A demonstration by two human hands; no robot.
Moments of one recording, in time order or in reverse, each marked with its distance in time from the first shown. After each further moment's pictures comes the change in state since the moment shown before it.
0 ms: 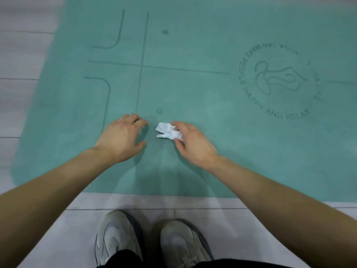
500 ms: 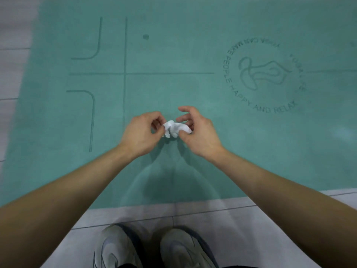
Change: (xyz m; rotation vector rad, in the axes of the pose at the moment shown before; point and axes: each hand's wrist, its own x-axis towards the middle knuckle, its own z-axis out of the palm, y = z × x) left_hand 0.062 0.053 0.011 -0.554 0.124 -0.014; right_hand 0.008 0.004 -0.047 0.401 0.198 0.377
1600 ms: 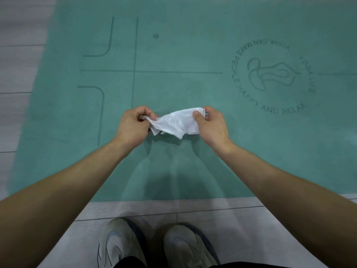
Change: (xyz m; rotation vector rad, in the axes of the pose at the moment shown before) left_hand -0.010 -0.018 -0.018 -0.547 0.108 -0.390; right_hand 0.015 0.011 0.001 0.197 0.168 0.270
